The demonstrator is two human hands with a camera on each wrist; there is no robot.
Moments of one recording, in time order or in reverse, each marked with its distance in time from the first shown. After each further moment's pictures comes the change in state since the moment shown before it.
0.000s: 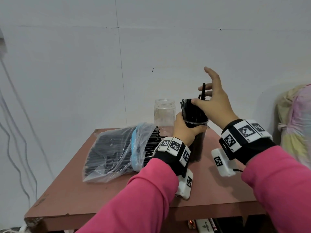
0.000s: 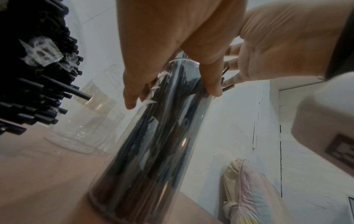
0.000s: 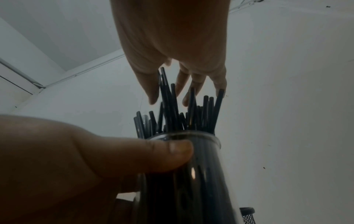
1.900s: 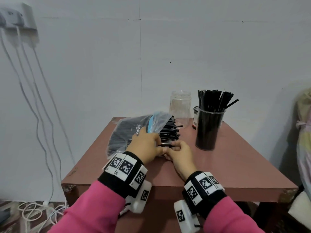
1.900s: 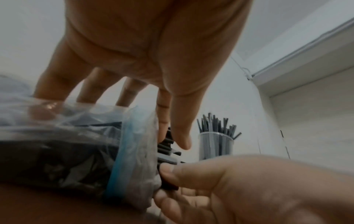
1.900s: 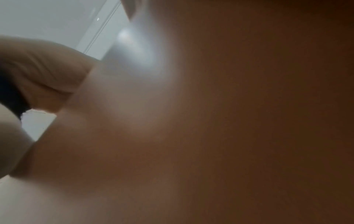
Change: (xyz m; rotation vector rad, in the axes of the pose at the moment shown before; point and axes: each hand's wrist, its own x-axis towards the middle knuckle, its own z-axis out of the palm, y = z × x) left_hand -0.104 0.016 -0.156 1.094 -0.114 -0.210; right_hand -0.155 0.019 0.150 0.445 -0.182 0.659
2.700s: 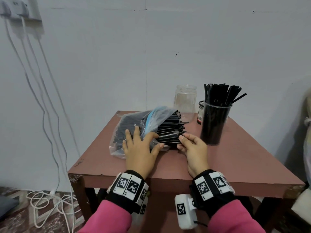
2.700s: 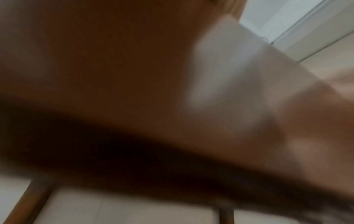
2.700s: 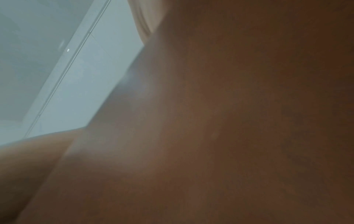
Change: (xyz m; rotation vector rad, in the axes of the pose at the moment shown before) left_hand -0.020 -0.030 0.050 -0.069 0.400 -0.045; right_hand -0.007 -0.002 -0.011 0.432 0.113 -0.070
